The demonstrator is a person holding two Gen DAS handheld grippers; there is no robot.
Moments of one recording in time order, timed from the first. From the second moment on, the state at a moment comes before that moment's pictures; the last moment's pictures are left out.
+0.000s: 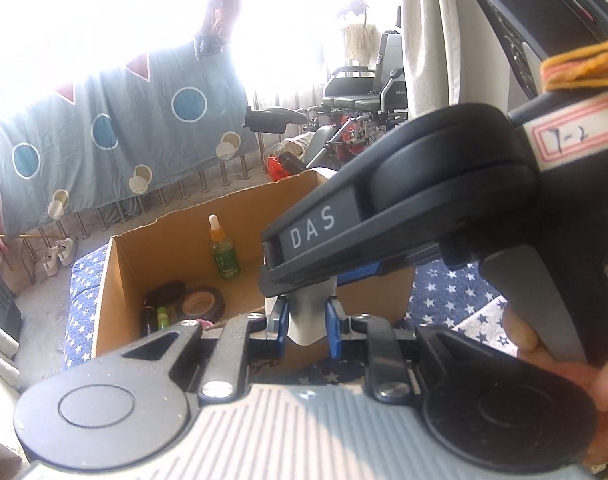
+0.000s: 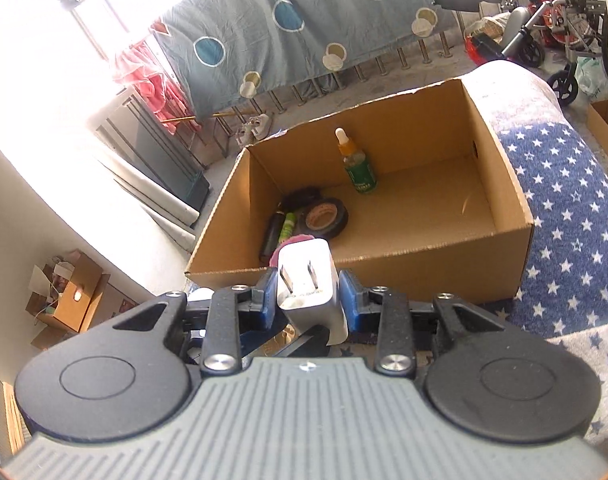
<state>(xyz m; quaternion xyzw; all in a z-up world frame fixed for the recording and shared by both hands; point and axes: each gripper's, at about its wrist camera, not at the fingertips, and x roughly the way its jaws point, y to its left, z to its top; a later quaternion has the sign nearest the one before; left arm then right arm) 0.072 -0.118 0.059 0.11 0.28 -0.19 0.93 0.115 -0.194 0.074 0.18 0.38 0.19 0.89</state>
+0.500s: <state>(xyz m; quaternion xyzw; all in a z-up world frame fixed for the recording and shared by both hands) 0.213 -0.102 0.029 0.04 0.37 -0.16 0.91 0.276 -0.189 0.039 0.18 0.48 0.18 0.84</state>
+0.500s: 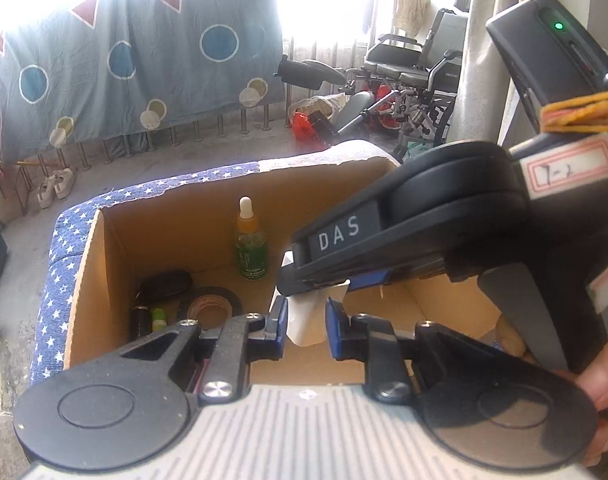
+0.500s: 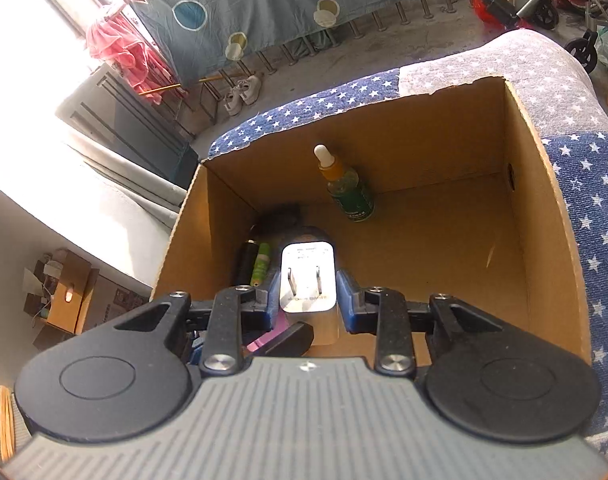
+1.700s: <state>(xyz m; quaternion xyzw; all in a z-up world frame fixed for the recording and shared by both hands) 0.049 -0.052 0.033 0.09 0.38 -0.20 0.90 0.130 -0.250 0.022 0.39 0.40 0.22 0.80</state>
